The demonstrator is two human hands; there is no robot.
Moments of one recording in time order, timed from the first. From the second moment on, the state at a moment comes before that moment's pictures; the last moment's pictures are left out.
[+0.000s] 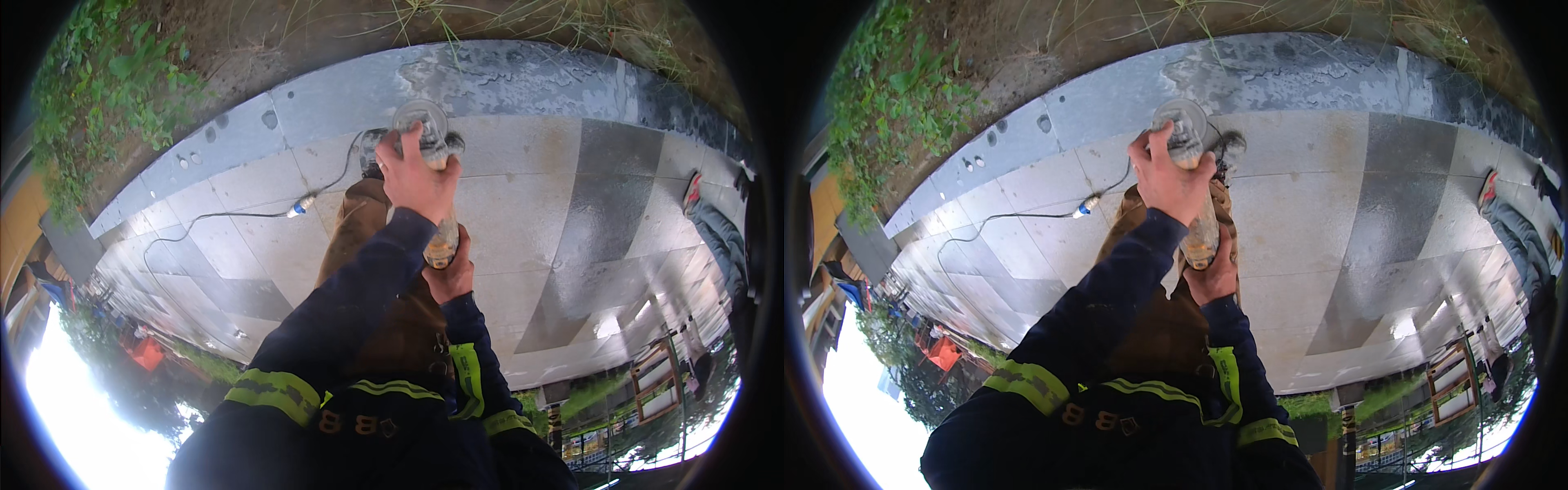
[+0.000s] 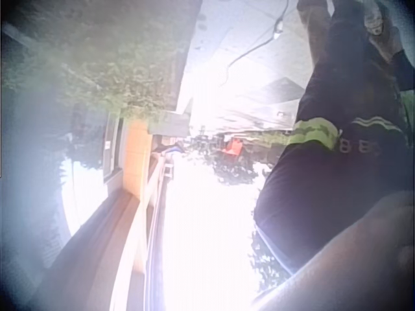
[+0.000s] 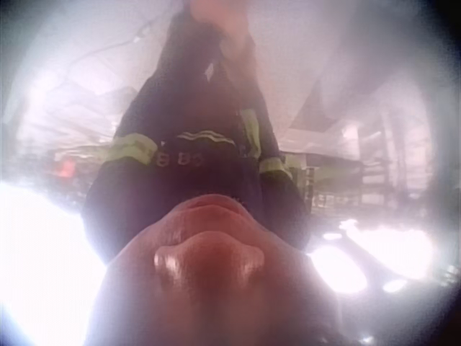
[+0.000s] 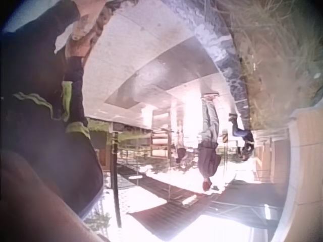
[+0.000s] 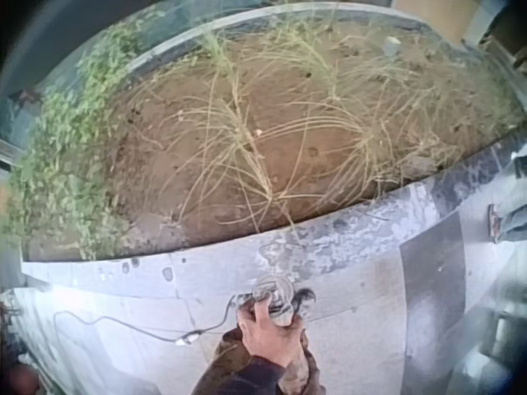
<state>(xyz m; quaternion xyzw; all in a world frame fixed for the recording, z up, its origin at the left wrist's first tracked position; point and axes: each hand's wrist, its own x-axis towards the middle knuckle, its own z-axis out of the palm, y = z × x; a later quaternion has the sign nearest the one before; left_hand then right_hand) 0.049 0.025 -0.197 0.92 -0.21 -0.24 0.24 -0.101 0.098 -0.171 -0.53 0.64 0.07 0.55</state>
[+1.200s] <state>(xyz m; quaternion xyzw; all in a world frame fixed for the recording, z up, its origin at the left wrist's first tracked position) 0.347 -0.006 -0.343 0.87 -0.41 -0.19 -0.21 -0.180 0.053 -0.069 -0.24 0.72 -0.16 0.63</state>
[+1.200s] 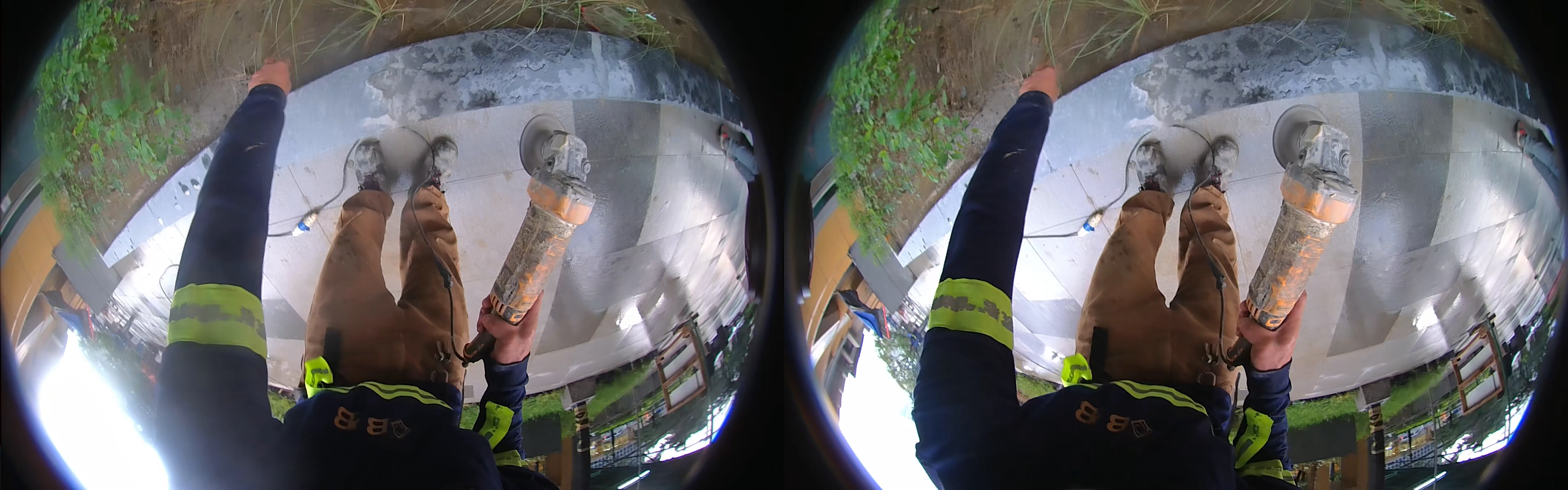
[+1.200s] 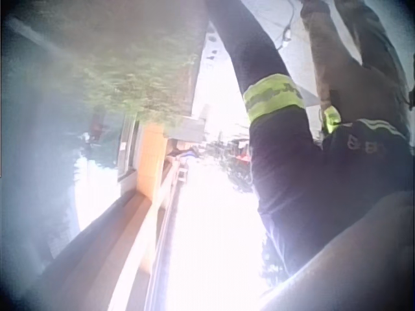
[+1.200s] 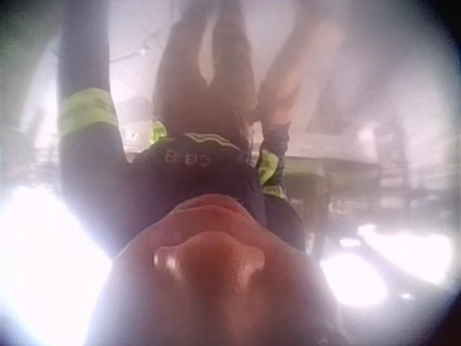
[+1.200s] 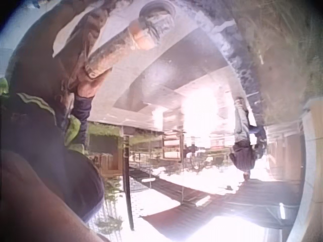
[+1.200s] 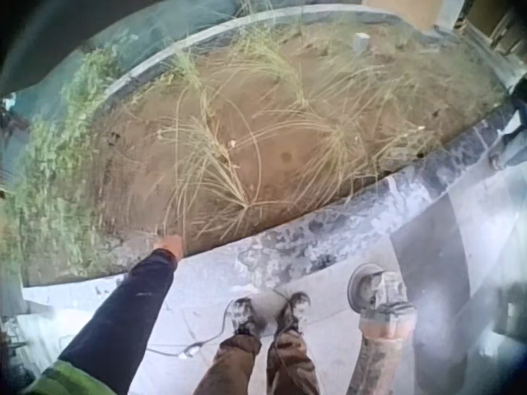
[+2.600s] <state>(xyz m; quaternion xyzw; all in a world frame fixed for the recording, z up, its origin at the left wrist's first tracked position) 0.029 0.043 -0.228 0.93 -0.10 -0.19 0.30 -0.098 0.099 -0.235 -0.56 0.61 0.04 0.56</state>
